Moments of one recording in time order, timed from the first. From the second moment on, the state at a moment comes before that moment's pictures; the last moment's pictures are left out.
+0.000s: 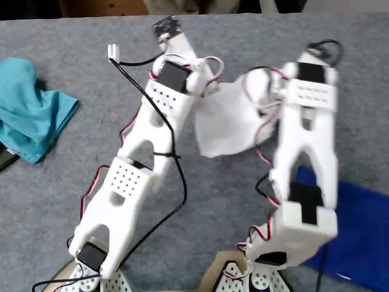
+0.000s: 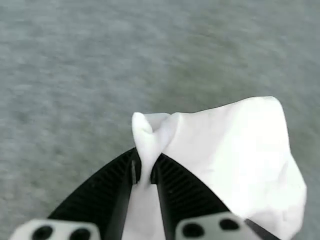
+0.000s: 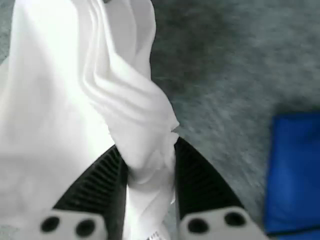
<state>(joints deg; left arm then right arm) 27.2 55.1 -92.9 97.5 39.1 9.0 7.6 -9.5 91.6 -26.9</state>
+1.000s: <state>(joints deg) 62.2 48.6 -89.8 91.0 37.7 77.8 -10.7 8.7 97.2 13.1</state>
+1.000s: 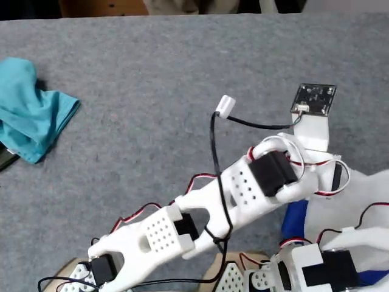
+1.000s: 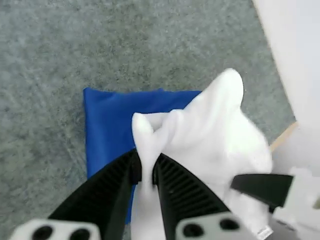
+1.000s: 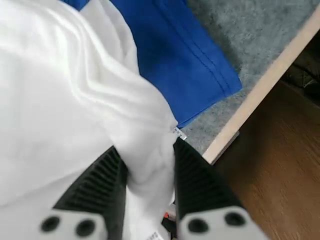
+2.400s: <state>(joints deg) 62.2 55.2 -79.4 78.1 32.1 77.3 -10.7 19.4 77.6 3.8</state>
